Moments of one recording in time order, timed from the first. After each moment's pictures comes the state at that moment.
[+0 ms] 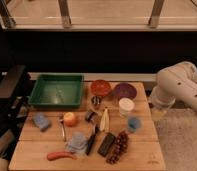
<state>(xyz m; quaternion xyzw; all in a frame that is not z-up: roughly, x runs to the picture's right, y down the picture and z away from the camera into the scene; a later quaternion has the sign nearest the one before) 0.286 0.106 0.684 -0.28 0.02 0.02 0.96</state>
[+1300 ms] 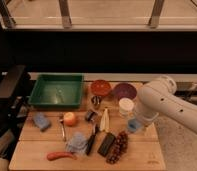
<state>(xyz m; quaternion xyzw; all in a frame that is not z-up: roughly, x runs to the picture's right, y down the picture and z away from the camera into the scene) 0.197 0.171 0.665 -0.30 -0.11 -0.27 0.91</state>
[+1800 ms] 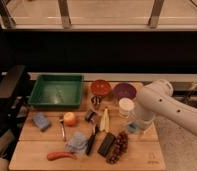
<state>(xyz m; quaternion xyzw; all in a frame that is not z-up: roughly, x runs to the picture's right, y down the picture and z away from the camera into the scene) 0.171 0.209 0.679 -0.33 -0.18 -0.31 0.87</state>
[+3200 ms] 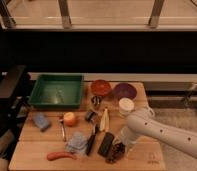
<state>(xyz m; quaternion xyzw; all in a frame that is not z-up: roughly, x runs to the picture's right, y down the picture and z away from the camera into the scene) 0.136 0.310 0.755 -0.32 -0.24 -0.31 0.86</state>
